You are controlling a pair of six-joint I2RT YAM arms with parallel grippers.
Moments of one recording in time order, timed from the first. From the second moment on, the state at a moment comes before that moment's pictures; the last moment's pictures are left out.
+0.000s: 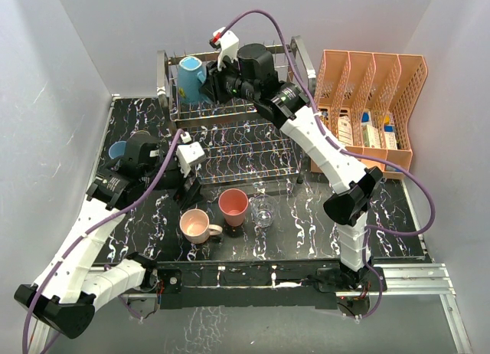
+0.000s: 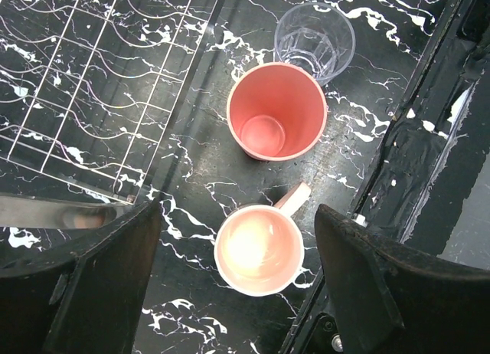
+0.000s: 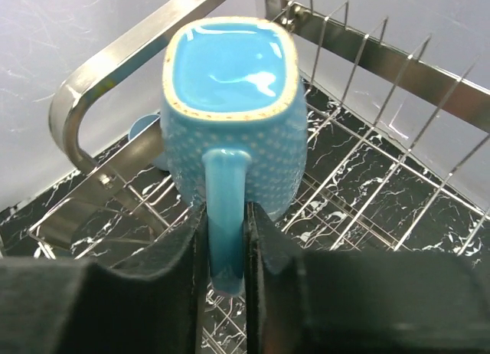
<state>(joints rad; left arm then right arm) -0.43 0.97 1.15 -0.92 0.53 0.41 0.72 1.99 2.36 -0.55 -0.18 0.08</state>
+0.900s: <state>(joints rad) -0.43 0.97 1.15 -0.69 0.52 0.38 0.57 1.84 2.13 -0.31 -0.11 0.35</state>
